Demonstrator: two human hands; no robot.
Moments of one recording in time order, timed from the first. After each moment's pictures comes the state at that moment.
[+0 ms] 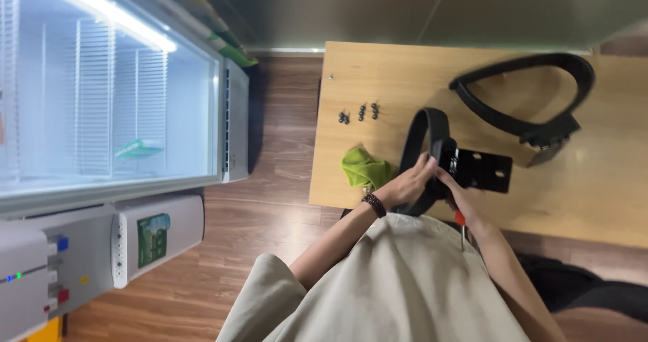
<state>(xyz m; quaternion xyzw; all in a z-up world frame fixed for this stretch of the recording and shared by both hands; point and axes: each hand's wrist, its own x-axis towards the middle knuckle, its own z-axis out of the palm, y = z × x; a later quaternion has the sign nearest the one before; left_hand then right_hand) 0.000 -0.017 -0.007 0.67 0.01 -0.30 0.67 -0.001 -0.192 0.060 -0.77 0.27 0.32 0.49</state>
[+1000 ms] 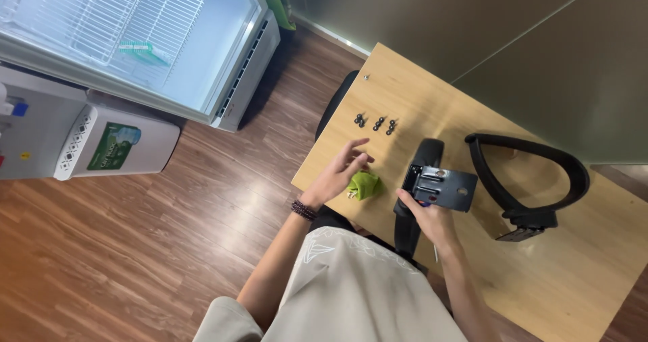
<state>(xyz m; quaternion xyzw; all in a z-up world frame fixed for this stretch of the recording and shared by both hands) -0.032 0.098 0.083 0.64 0.15 -0.03 0.75 0.048 -0.144 0.101 -0.83 -0.11 0.26 0.48</state>
